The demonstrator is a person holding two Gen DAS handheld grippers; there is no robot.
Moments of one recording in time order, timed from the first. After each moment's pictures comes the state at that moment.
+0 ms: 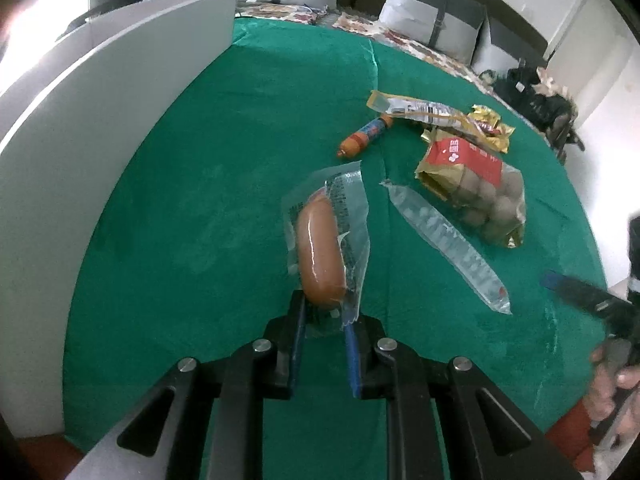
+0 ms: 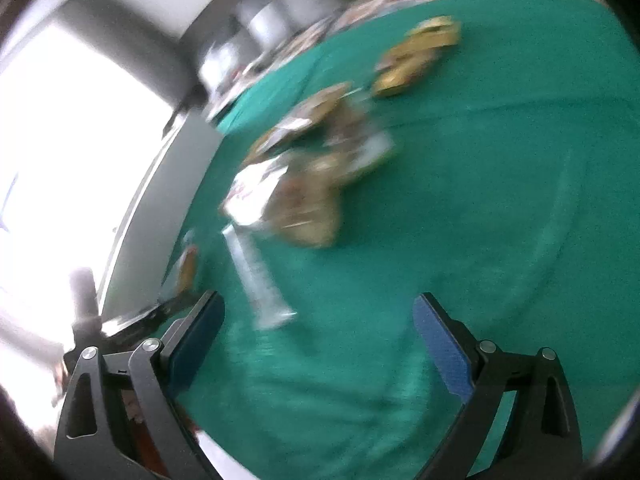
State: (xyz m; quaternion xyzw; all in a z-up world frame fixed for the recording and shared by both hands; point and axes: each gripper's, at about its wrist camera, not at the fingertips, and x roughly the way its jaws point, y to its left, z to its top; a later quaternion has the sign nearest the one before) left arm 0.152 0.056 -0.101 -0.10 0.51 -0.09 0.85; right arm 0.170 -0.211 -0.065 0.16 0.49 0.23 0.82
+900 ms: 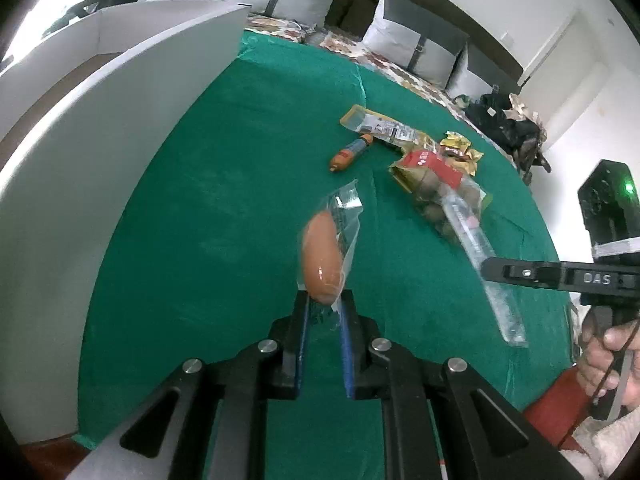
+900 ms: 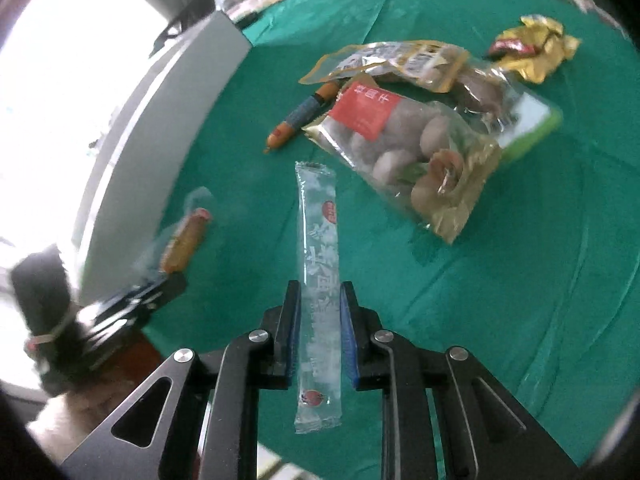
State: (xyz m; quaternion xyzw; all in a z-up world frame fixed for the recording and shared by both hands) left arm 0.130 0.095 -0.089 -0.15 0.48 -0.13 0.85; right arm 0.189 -0.126 -0.028 0.14 0.57 0.22 0.78
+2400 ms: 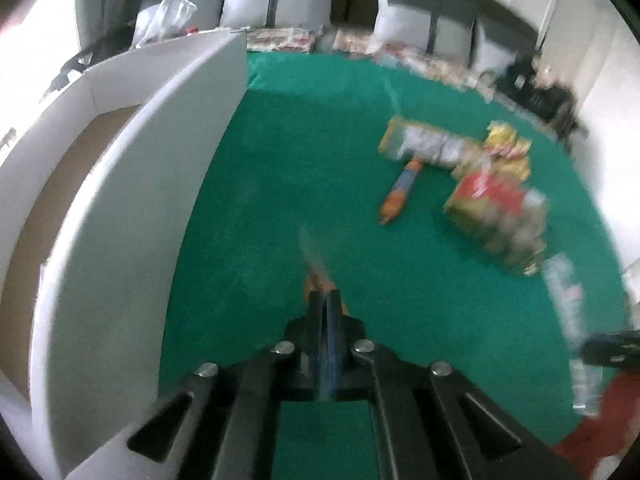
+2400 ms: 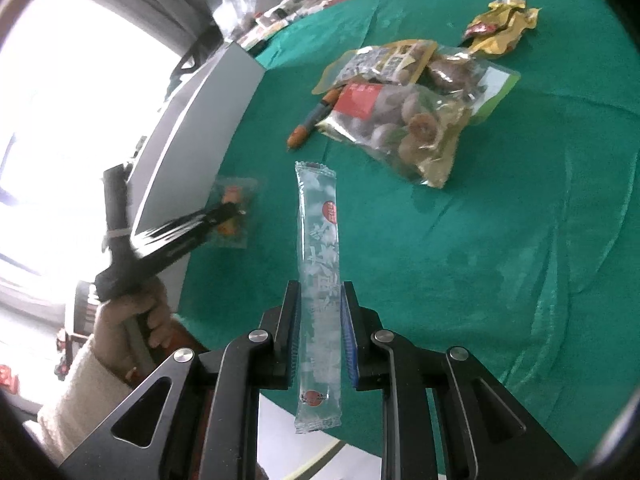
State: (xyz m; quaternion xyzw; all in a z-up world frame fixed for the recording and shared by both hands) left arm 0.193 0.093 -0.078 -0.06 0.49 -0.10 0.87; right arm 0.140 -0.159 -0.024 0.19 0.54 0.22 0.79
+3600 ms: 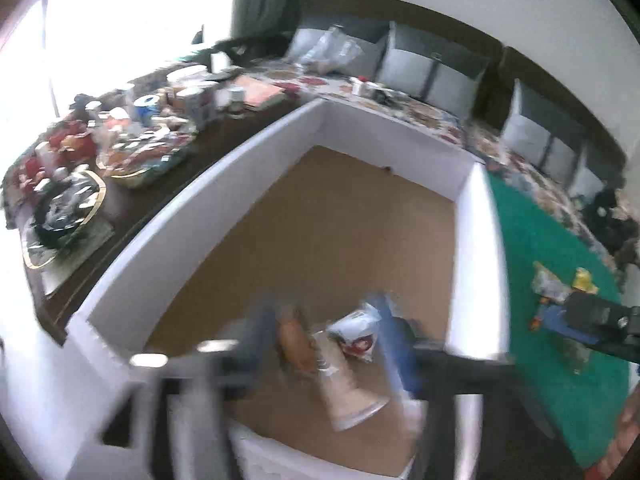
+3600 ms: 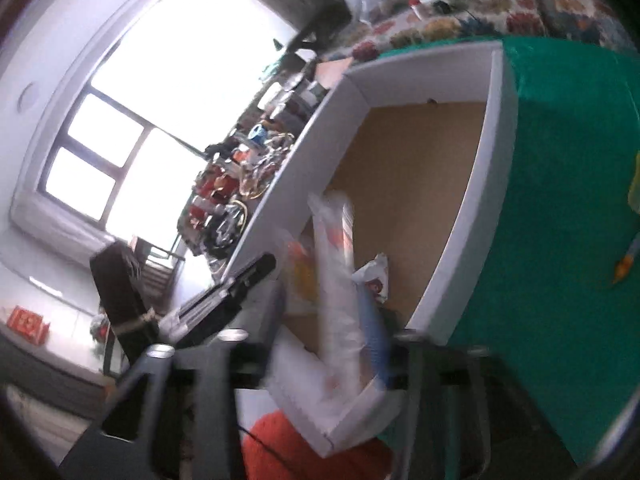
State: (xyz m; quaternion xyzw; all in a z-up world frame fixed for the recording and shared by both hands) left arm 0.134 0.340 0.007 -0.14 0.41 0.12 0.90; right arm 0.227 0.143 0.056 0.19 0.50 0.38 0.76
